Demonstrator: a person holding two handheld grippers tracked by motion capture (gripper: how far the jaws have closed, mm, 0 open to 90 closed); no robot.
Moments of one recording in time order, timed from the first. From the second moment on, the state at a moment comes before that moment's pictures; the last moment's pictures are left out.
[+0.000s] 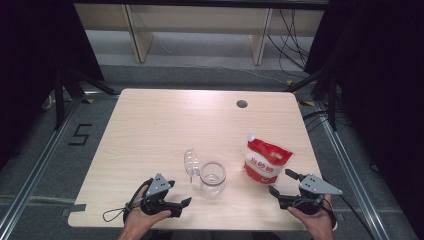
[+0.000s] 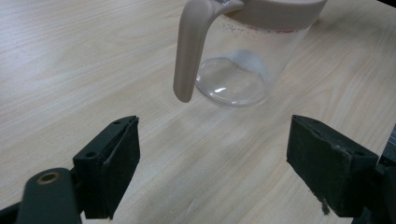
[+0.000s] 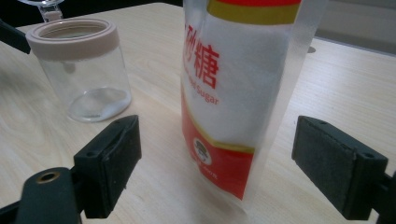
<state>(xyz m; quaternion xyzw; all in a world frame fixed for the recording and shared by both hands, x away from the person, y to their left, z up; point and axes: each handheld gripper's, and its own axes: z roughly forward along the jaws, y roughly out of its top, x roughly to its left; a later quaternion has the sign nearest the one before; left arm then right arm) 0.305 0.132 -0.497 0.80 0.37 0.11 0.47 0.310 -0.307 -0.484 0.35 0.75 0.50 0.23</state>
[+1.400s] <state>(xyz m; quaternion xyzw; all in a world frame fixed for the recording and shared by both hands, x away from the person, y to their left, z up) 0.307 0.135 -0.496 0.80 0.37 0.12 0.46 0.342 -0.295 -0.500 0.33 0.76 0.51 0.23</state>
